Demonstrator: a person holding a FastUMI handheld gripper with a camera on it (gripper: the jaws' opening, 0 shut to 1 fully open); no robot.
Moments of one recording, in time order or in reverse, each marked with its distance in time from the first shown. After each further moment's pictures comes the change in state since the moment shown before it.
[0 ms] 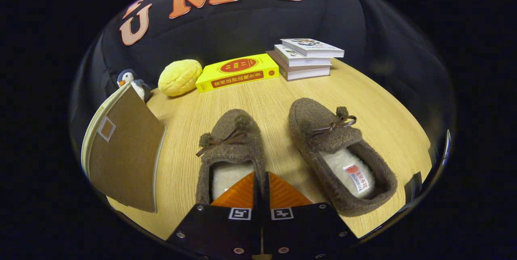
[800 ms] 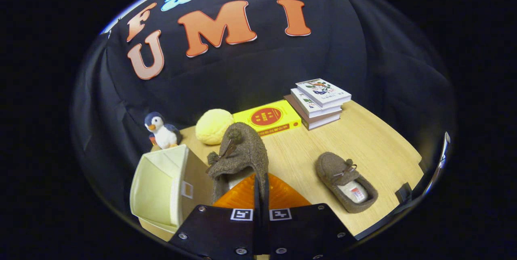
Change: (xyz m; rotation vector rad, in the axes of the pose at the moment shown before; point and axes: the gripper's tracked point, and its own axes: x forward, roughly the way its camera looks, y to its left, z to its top) arm -0.119 0.112 0.130 0.113 -0.240 0.076
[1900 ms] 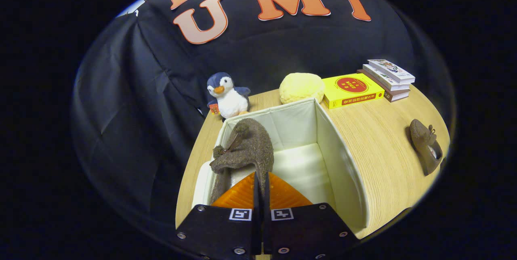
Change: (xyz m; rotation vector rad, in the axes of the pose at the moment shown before) arm 0.015 0.218 -0.130 -0.090 0.221 0.209
